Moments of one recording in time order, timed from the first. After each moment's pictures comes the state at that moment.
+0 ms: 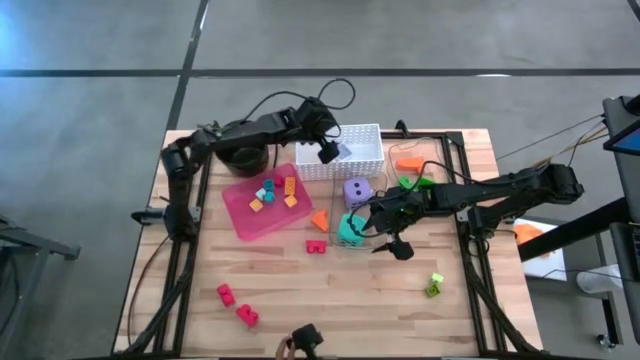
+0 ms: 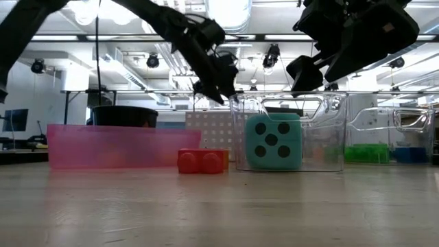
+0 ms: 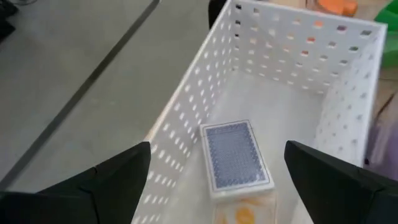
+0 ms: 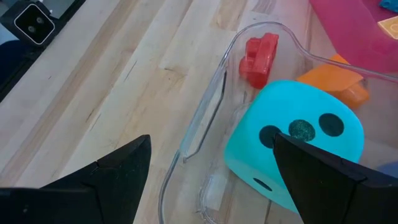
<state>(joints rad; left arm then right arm) 0.50 1.95 1.60 -0.41 -0.09 0.11 0.01 1.27 0.71 -0.22 -0.31 -0.14</state>
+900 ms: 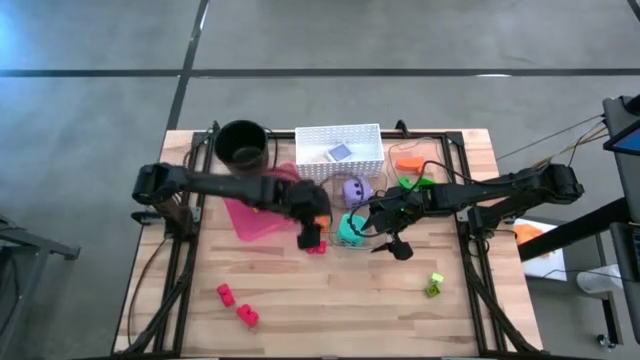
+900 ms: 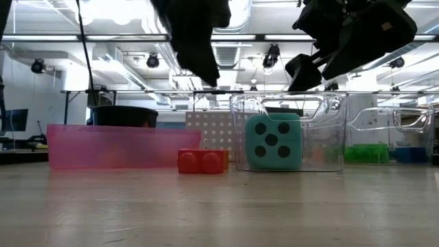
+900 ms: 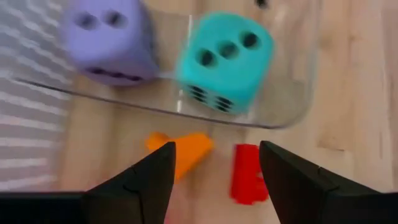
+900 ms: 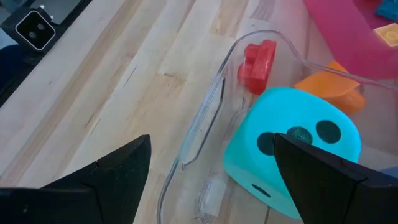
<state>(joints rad) -0.02 1.73 1.41 -0.70 -0.08 -0.10 0.01 1.27 0.70 -0.20 -0.31 -0.14</state>
